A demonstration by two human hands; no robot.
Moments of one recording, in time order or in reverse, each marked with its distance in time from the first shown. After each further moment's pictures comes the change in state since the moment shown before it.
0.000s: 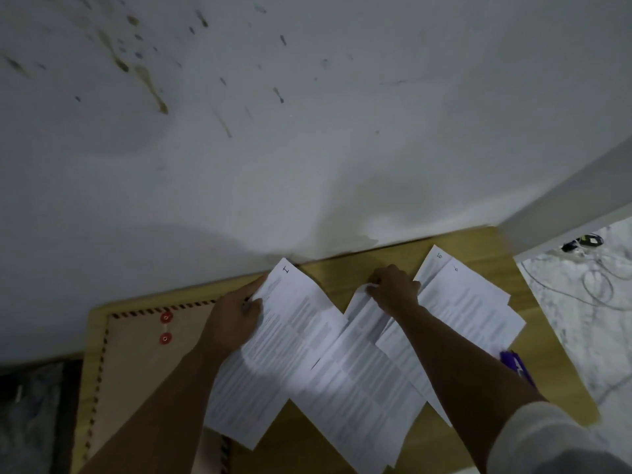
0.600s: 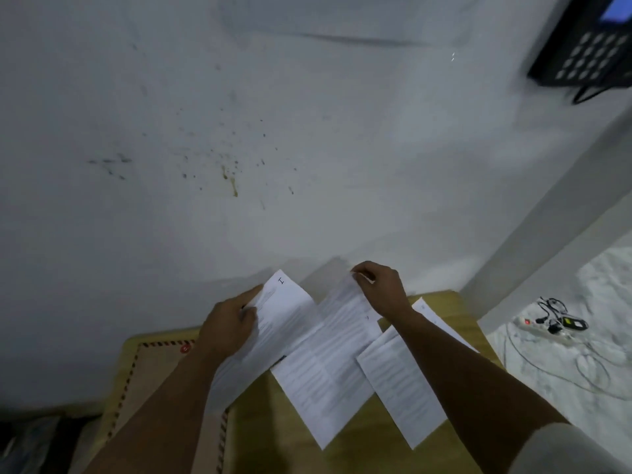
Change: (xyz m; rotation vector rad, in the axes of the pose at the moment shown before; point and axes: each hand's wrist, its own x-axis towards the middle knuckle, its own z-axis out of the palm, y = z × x) left_hand -0.062 0.083 -0.070 0.110 0.184 0.186; right_hand -0.085 -0.037 -0.150 0.518 0.424 -0.520
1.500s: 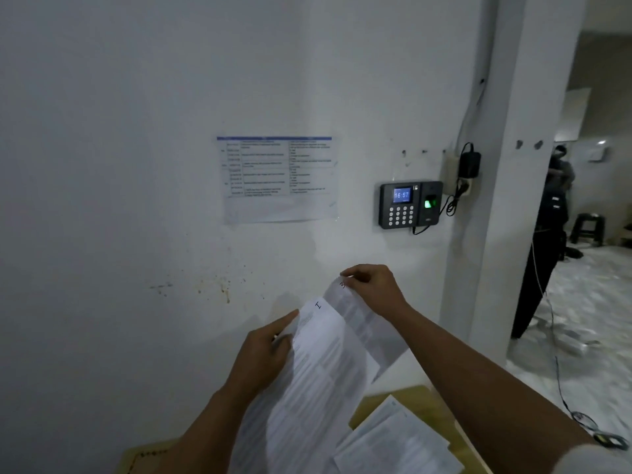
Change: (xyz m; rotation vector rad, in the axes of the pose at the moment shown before) left_hand -0.118 0.252 -0.030 -0.091 0.268 0.502; right_hand -0.061 -0.148 -0.256 0.338 0.182 -0.272
